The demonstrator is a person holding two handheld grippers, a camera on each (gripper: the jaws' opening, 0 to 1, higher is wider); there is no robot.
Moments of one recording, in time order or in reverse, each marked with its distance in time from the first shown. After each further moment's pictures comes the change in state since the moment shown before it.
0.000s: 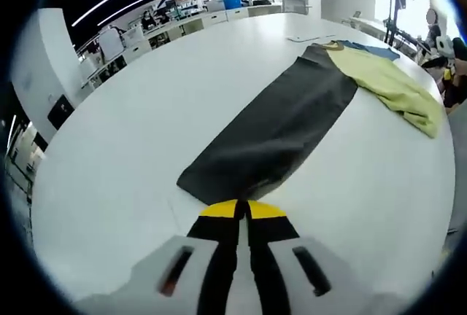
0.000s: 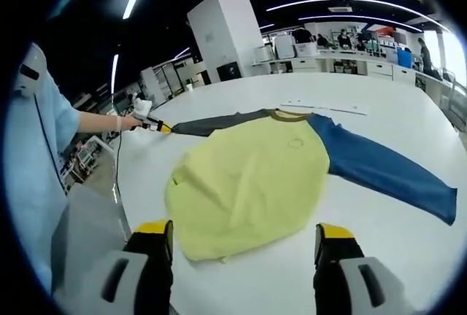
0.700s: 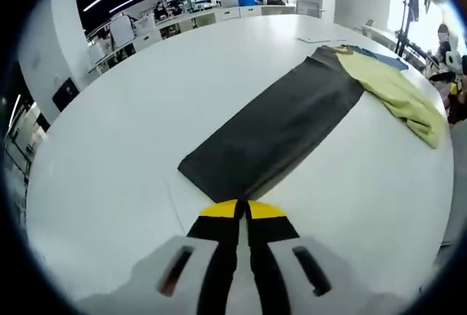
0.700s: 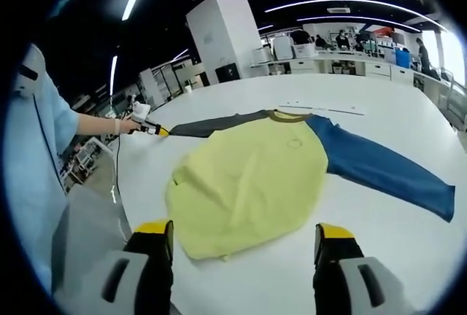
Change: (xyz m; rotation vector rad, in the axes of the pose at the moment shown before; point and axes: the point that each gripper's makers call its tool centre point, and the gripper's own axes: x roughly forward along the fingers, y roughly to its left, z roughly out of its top) left arm -0.002 -0.008 -0.008 -0.085 0.010 0.001; right arm -0.008 0.001 -0.001 0.006 -0.015 -0.013
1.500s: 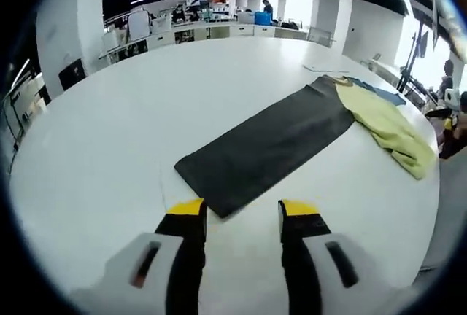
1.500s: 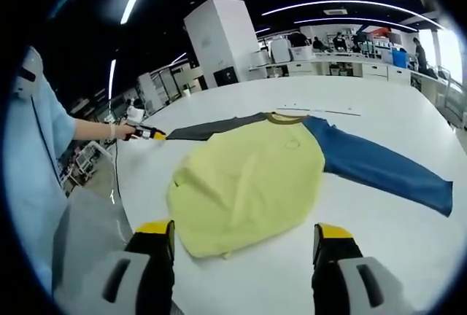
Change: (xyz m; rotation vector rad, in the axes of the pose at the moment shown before) left arm -0.024 -0.023 0.010 -0.133 -0.141 -0.067; right arm -0.008 0.001 -0.003 0.016 -0.023 -0.004
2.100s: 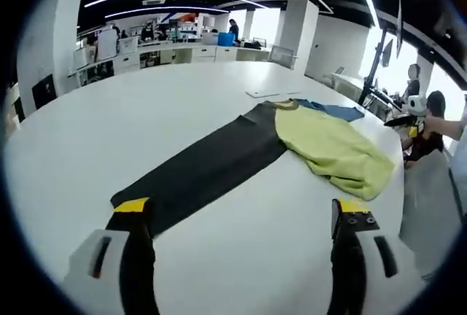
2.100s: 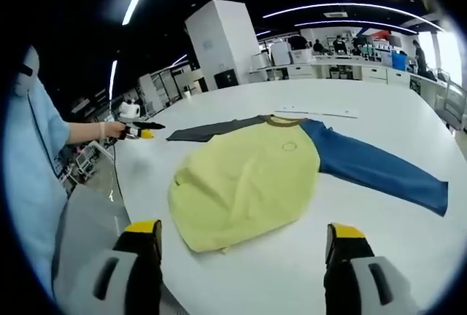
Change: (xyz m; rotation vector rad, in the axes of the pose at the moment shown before) left arm -0.018 -0.113 0.051 0.033 -0.130 -0.202; right arm -0.016 -0.003 0.000 -0.014 -0.013 -0.005
